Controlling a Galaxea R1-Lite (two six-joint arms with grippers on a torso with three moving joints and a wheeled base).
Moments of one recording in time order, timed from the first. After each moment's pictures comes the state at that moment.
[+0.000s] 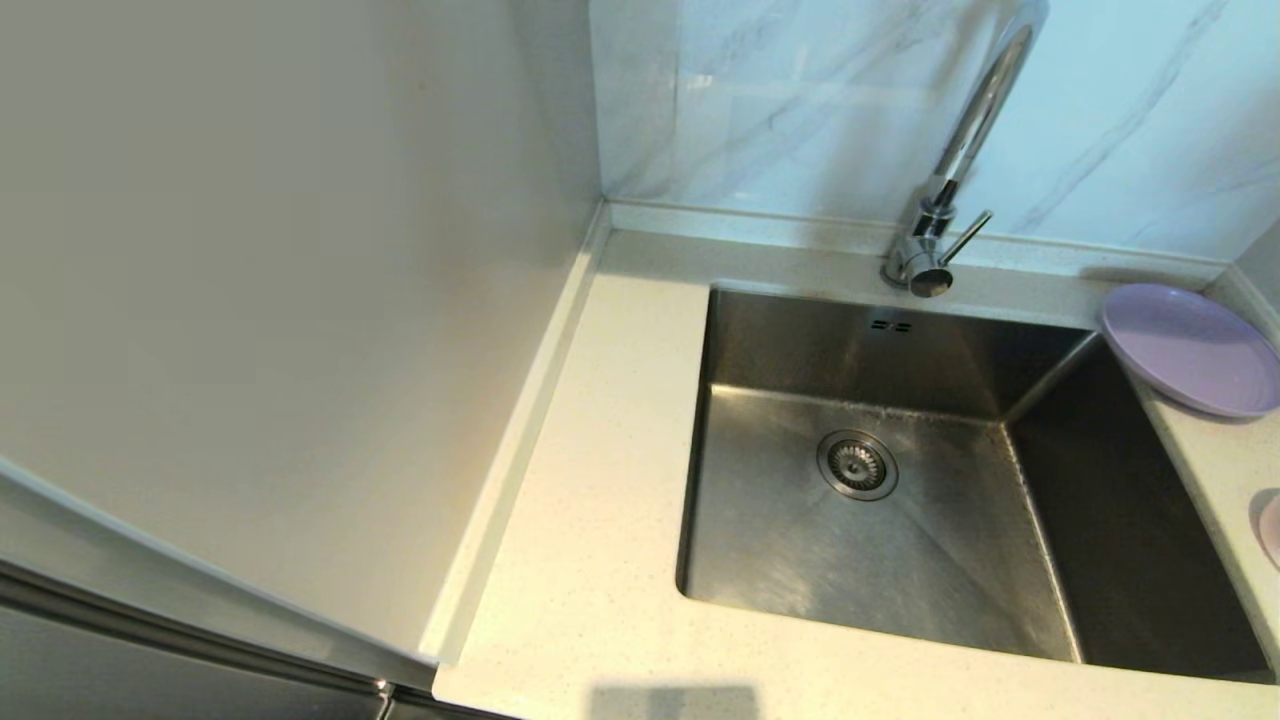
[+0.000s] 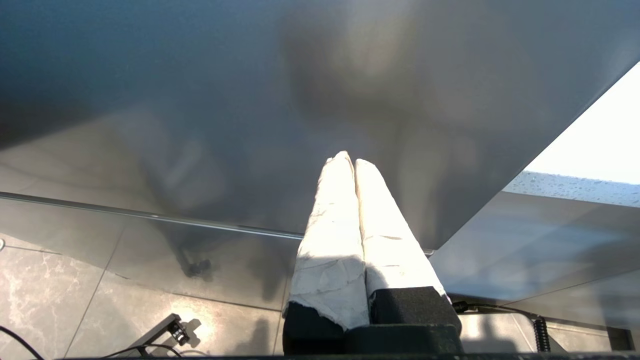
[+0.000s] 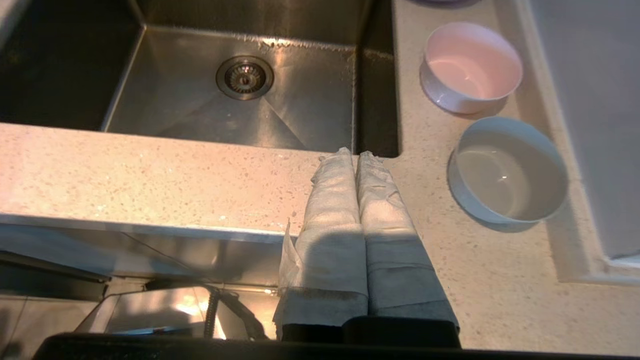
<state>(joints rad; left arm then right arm) 0.00 0.00 0.00 0.00 0.00 0.00 0.00 0.00 -0.62 0.69 -0.18 0.03</state>
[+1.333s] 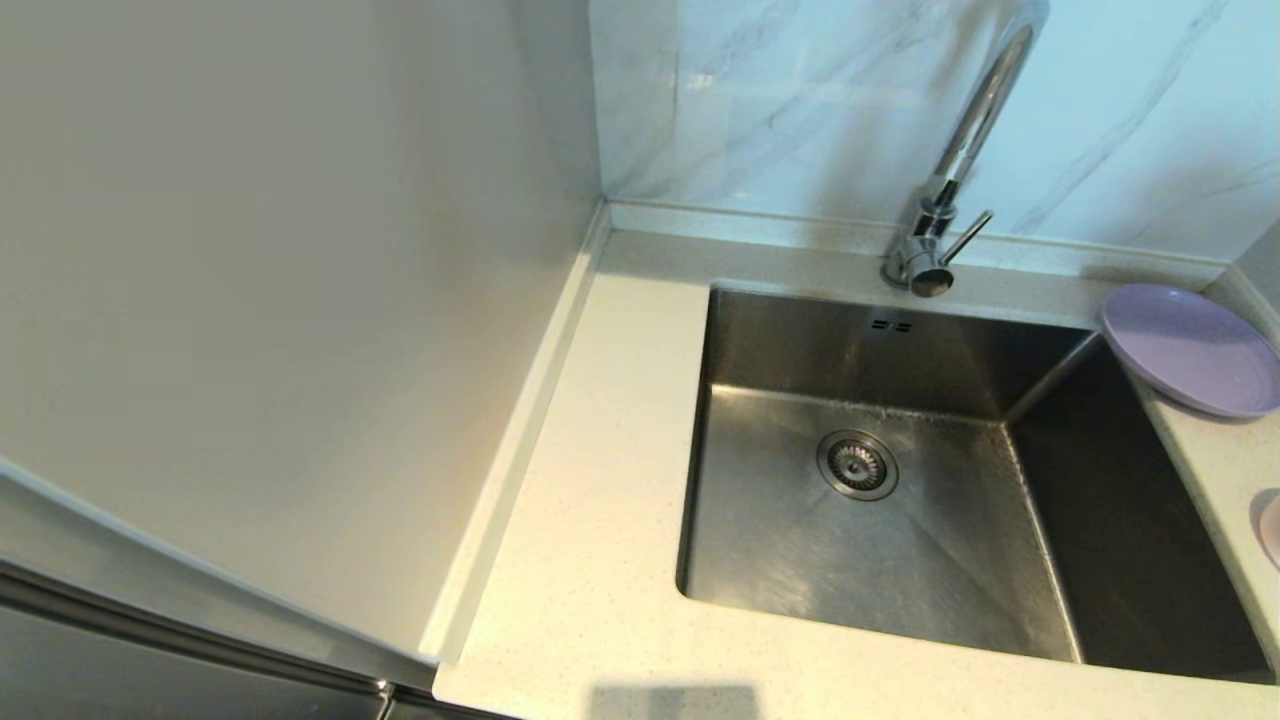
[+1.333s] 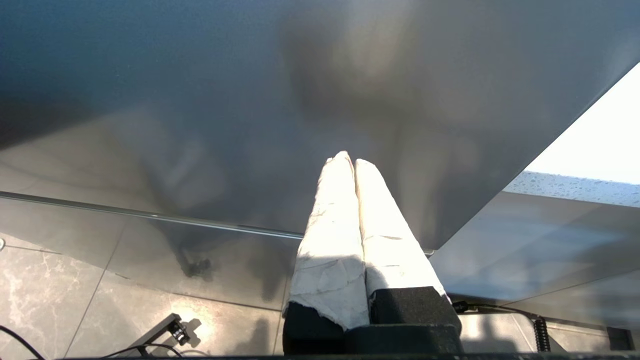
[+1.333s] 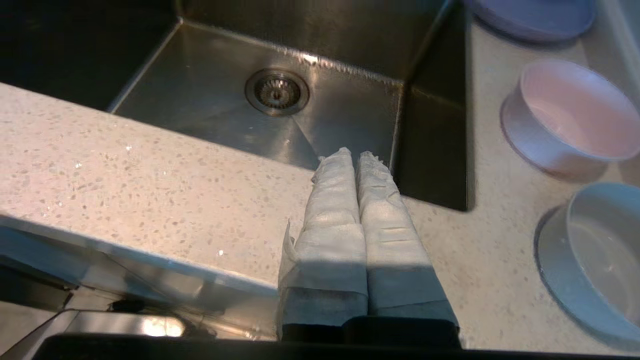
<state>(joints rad) 0.00 0.00 0.00 0.00 0.00 0.00 0.00 0.00 -0.01 -0.04 -0.04 -0.13</state>
